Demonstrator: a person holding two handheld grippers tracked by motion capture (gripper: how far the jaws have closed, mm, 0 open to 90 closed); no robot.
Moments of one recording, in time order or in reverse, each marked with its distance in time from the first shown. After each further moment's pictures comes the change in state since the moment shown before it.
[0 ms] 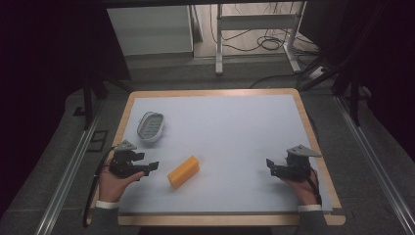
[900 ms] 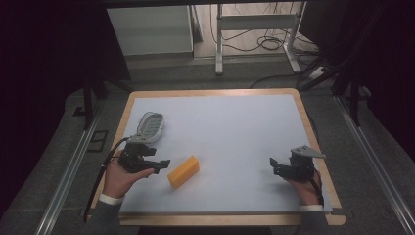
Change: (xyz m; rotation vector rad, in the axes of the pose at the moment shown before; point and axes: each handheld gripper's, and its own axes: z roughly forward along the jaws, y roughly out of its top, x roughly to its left) left arm -0.042 0.042 -0.010 0.068 -0.065 0.114; right arm -0.005 -0.001 -0.006 -0.018 -0.041 0.033
